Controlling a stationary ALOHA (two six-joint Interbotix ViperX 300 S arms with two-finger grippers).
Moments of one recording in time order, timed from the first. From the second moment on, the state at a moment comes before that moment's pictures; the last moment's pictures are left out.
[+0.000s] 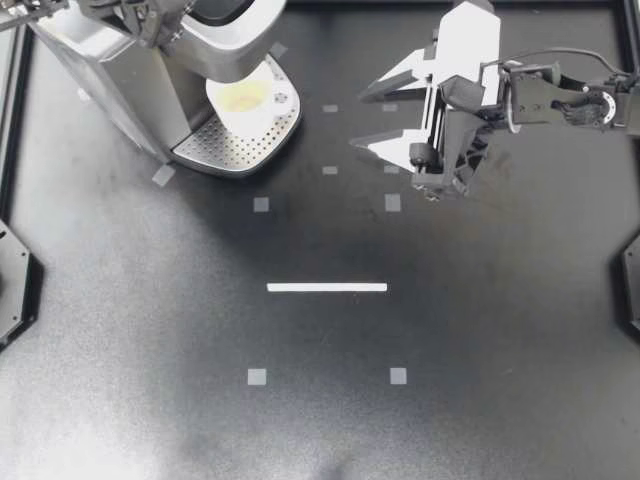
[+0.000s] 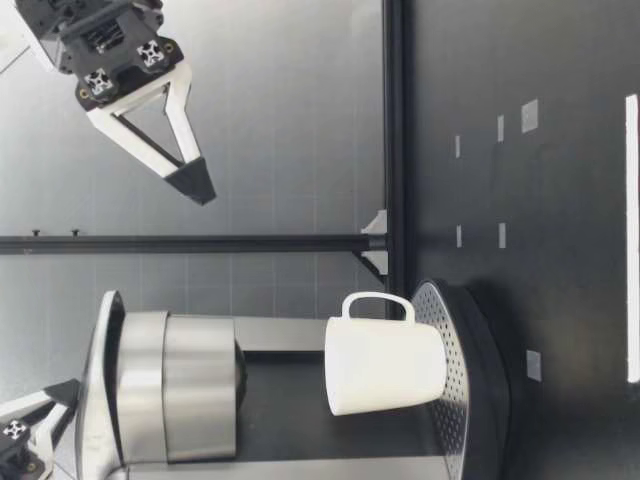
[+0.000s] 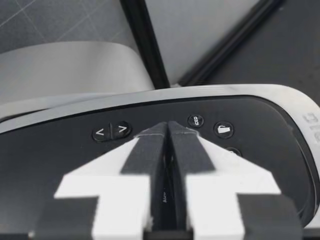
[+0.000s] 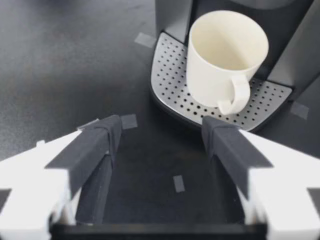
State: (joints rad) left arm 0.45 -0.37 0.39 0.62 0.67 -0.53; right arm -0.33 -0.24 0.65 0.80 0.14 -0.95
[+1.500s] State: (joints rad) left arm 0.35 -0.32 0.29 0.59 0.76 -0.43; right arm -0.32 -0.24 0.66 0.81 0.12 -0.95
